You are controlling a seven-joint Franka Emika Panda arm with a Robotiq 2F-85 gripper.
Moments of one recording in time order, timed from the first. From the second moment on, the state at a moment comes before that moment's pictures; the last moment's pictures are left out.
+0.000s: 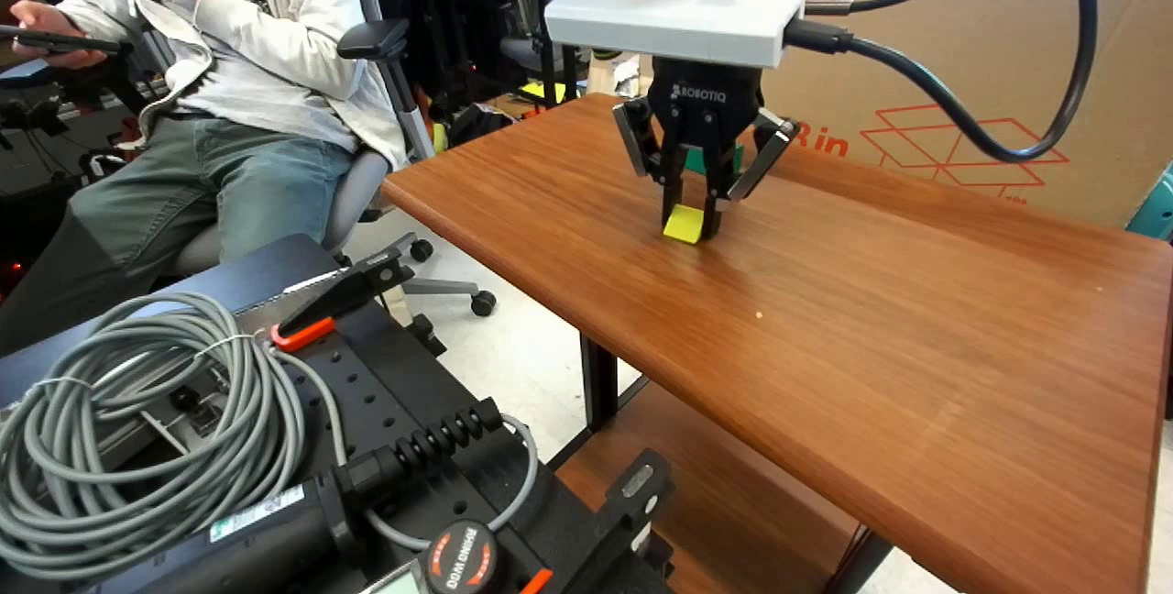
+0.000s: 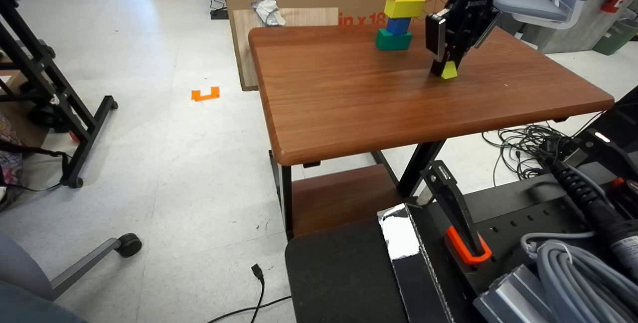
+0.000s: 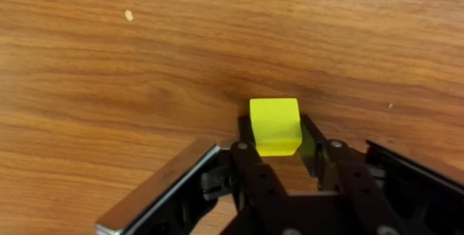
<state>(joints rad) -0.02 0.52 0.03 -2.14 -0.11 2.63 -0.09</state>
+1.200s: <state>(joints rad) -0.03 0.13 0.03 -2.27 0.01 2.48 0.01</state>
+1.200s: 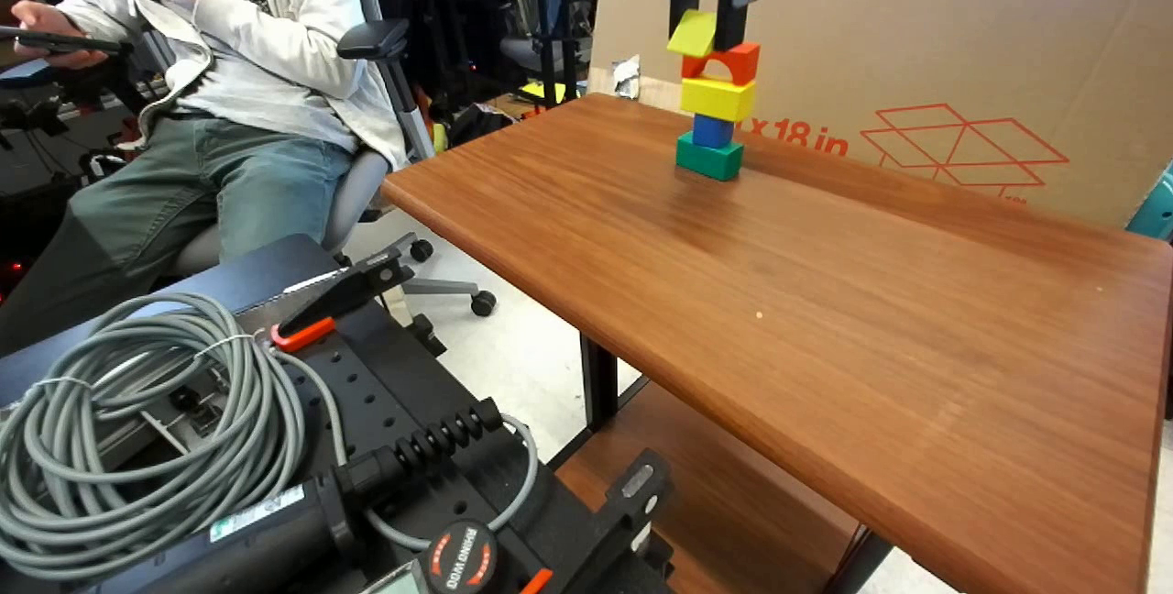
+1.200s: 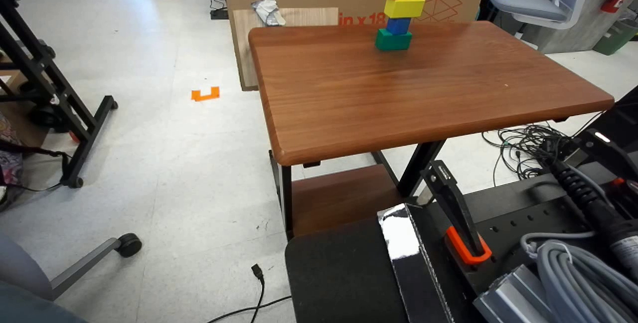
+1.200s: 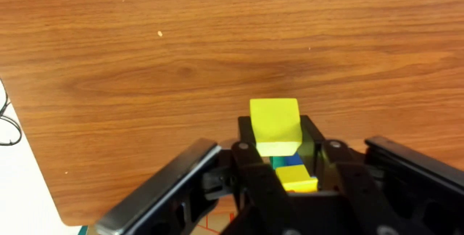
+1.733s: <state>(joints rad) 0.01 0.12 0.04 -2.18 0.01 2.48 0.03</state>
